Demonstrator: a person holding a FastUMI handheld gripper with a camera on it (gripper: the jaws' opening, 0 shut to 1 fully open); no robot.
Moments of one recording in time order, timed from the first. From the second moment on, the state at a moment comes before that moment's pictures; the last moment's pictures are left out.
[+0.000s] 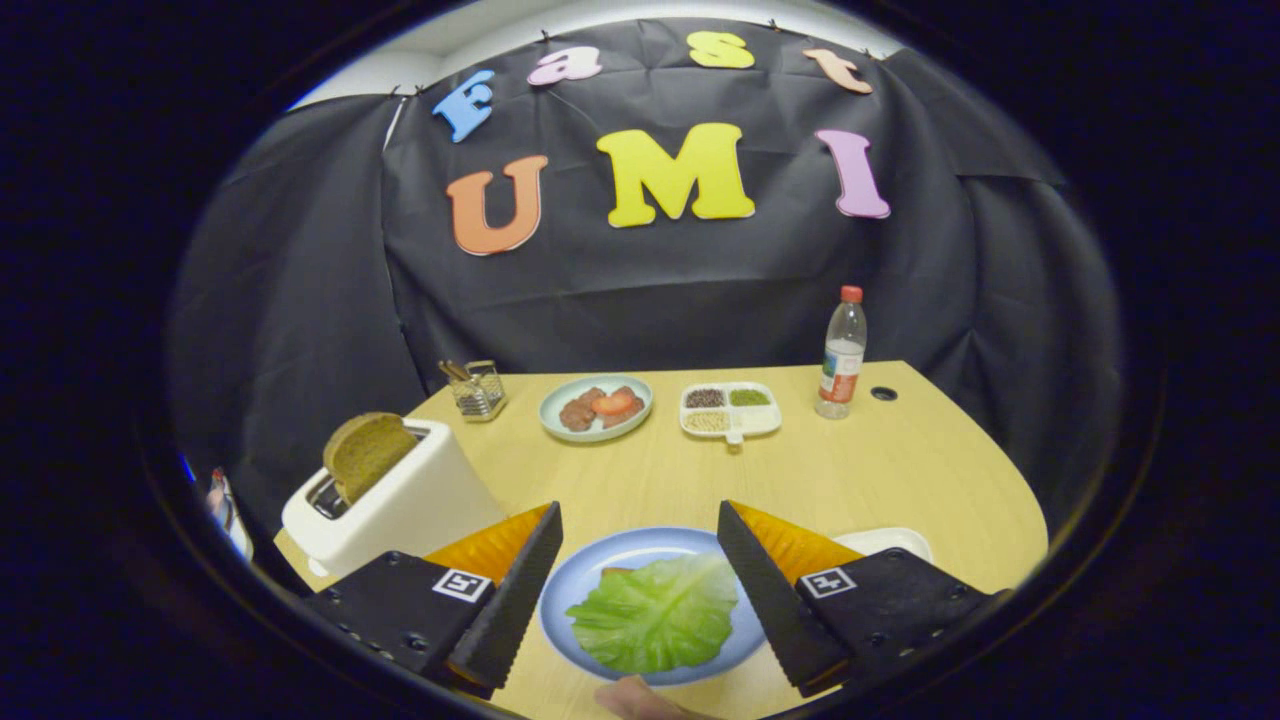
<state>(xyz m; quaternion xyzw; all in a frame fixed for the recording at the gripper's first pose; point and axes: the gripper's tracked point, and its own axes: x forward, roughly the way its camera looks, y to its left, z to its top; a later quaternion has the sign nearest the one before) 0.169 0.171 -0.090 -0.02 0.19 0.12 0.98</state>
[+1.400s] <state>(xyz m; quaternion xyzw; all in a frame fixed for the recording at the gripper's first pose) 0.165 0.380 -0.128 -0.05 0.26 0.12 0.96</state>
